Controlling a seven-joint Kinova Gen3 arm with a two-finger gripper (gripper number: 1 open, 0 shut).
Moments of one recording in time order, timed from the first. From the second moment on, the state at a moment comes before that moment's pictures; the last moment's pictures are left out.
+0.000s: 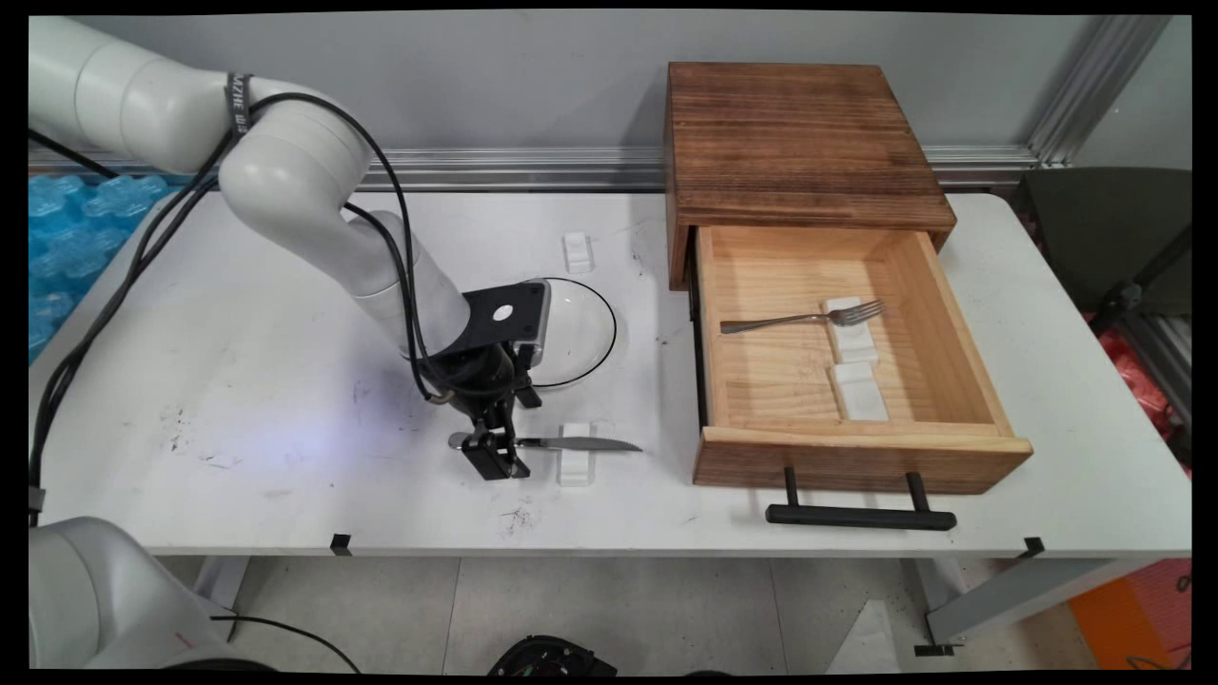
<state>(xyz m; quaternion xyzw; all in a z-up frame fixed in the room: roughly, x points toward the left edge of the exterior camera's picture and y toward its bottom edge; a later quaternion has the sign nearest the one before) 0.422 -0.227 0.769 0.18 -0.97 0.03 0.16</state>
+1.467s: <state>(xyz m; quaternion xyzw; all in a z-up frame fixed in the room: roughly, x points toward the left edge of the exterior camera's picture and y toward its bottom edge) 0.421 -0.225 0.852 0.14 -0.98 -0.01 0.13</state>
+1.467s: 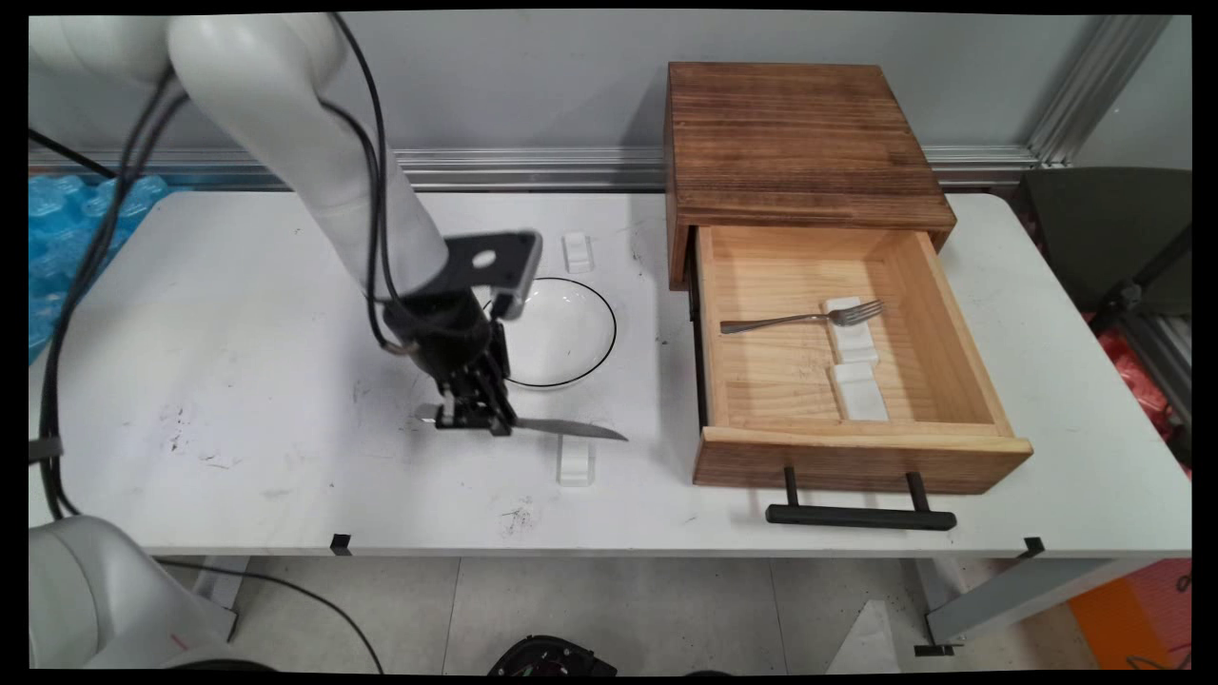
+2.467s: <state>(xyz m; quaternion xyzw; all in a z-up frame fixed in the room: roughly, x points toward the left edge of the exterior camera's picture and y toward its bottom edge) 0.300 -0.293 0.978 0.21 -0.96 0.03 0.16</state>
